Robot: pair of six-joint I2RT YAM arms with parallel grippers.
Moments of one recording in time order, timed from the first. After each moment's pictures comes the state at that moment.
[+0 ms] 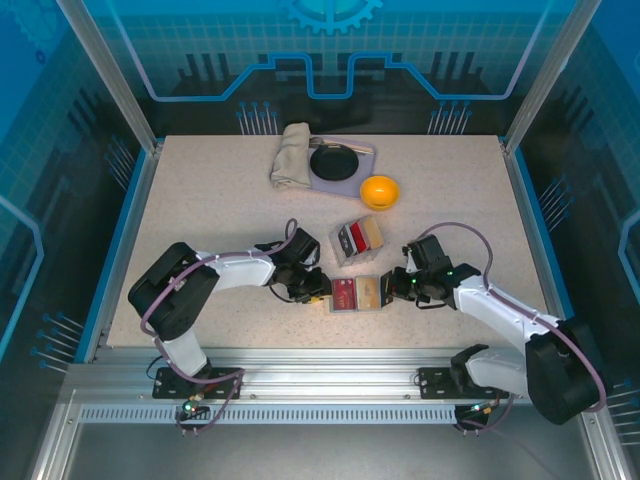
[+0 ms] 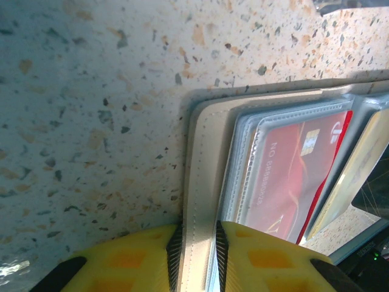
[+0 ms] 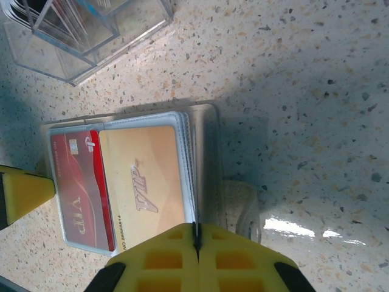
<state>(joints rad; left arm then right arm) -0.67 1.74 0.86 -0.28 0.43 -0.95 0.42 1.16 0.55 -0.45 -0.24 0.65</state>
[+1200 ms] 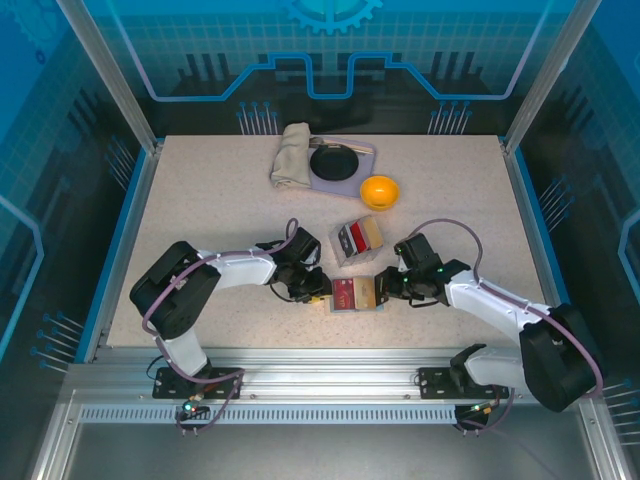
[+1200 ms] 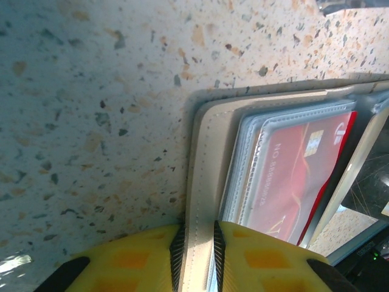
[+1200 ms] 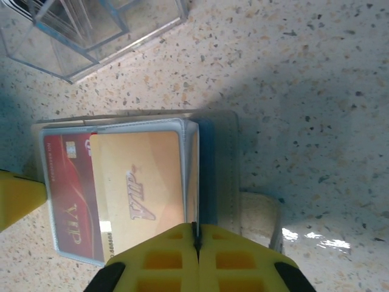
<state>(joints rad) -0.67 1.75 0.88 -0.29 0.44 -0.95 0.49 1.24 0.59 -0.43 -0.17 0.66</state>
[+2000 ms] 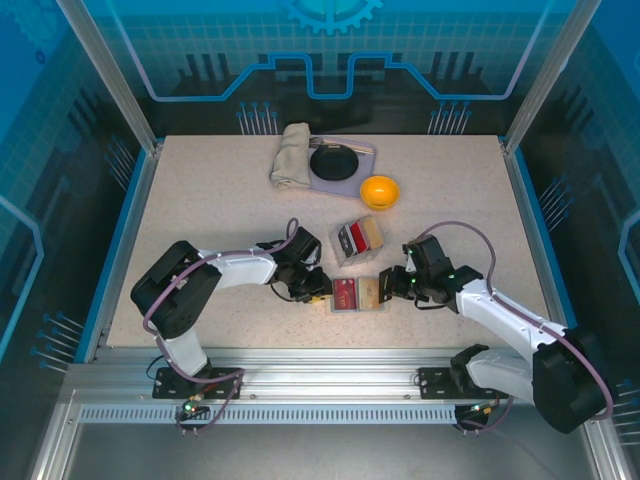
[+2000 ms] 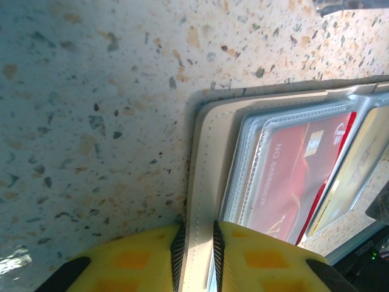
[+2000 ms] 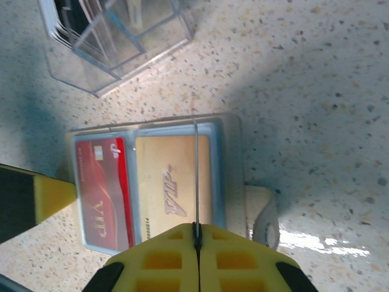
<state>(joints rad) -0.67 1.75 0.88 -0.29 0.44 -0.95 0.45 1.12 0.55 -0.45 -0.20 0.67</state>
